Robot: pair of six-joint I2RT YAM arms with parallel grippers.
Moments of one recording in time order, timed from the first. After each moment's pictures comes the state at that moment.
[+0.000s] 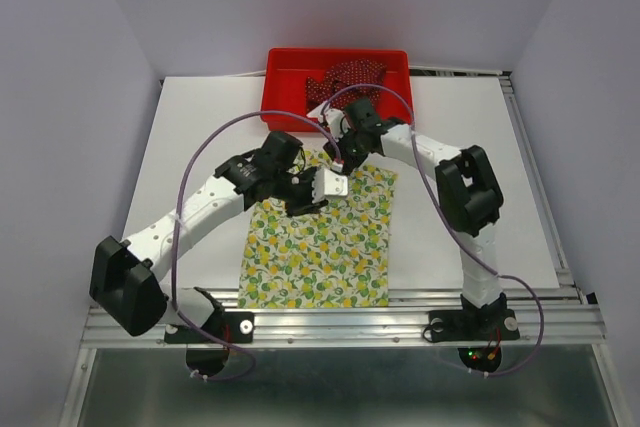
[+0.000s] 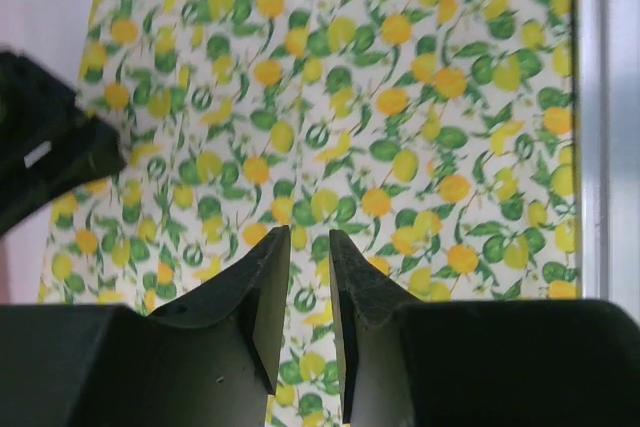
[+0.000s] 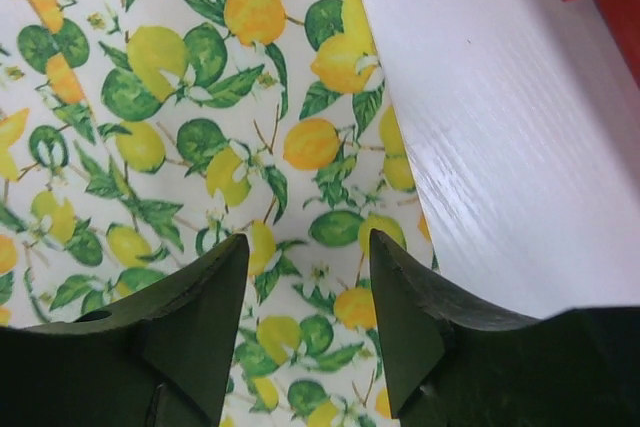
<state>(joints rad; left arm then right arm) -0.74 1.32 1.15 -0.71 0.53 0.77 0.54 2.17 1.69 -0.50 -0.25 -0.30</state>
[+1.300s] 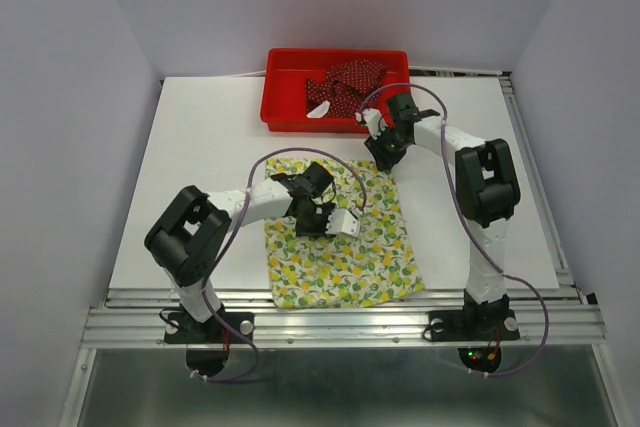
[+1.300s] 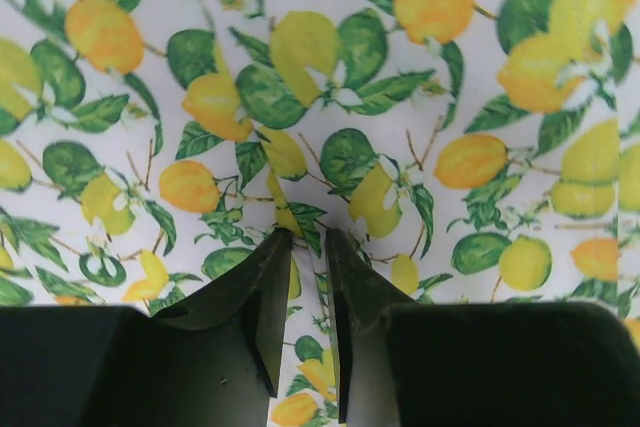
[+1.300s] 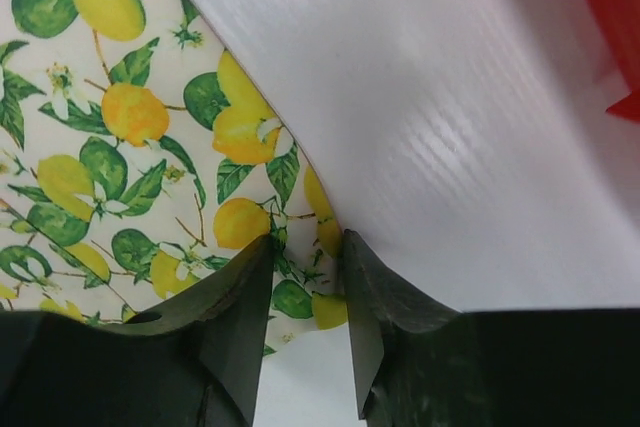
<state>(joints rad) -0.73 1.71 1.01 -0.57 0.33 1.01 0.31 2.13 1.60 -0.60 -0.26 -0.50</state>
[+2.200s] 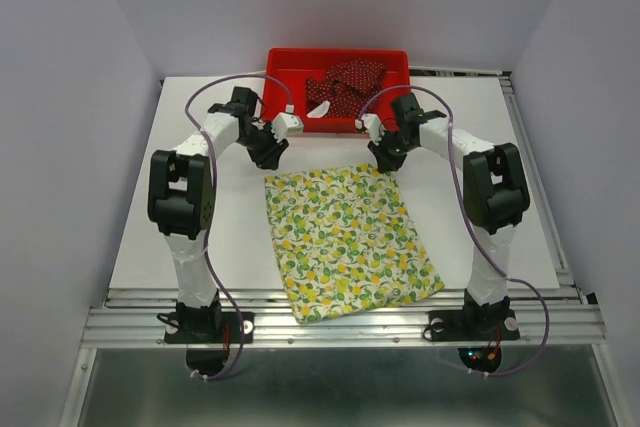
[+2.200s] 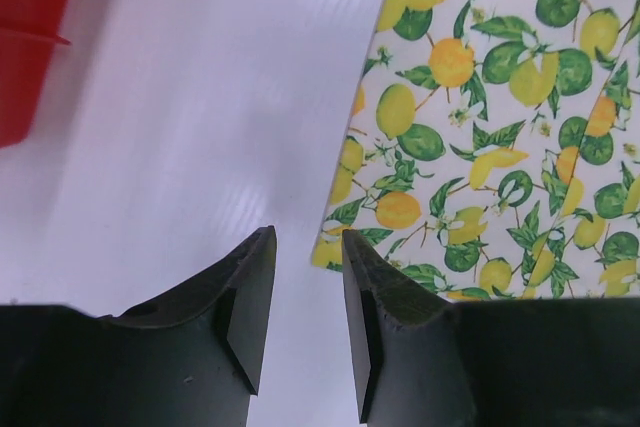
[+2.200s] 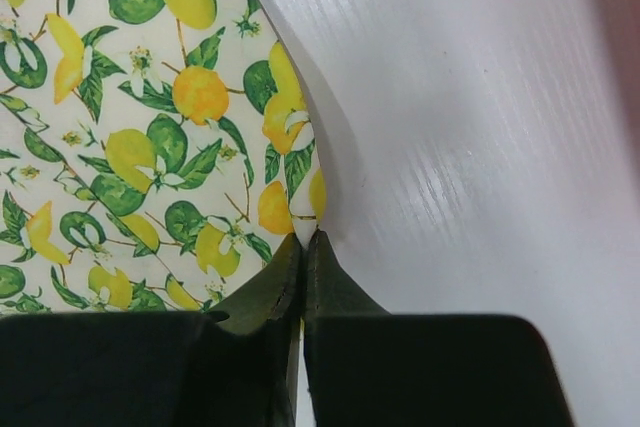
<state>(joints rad) -0.20 1.94 1.55 -0.76 0.53 0.86 0.31 2.06 1.56 -0.66 -0.43 -0.67</state>
